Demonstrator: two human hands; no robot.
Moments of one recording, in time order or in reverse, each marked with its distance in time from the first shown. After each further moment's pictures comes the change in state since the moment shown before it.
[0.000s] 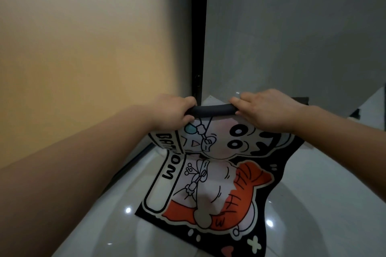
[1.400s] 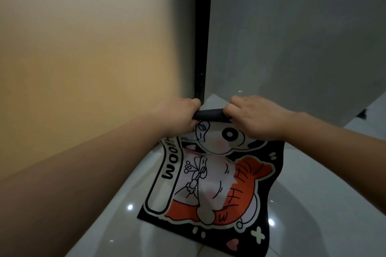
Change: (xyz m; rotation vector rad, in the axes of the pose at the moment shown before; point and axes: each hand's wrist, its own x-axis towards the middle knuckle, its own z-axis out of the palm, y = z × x) left_hand 0.010 0.013 0.016 0.030 0.091 -0.074; right_hand 0.012 -0.019 0.011 0.222 0.015 -0.039
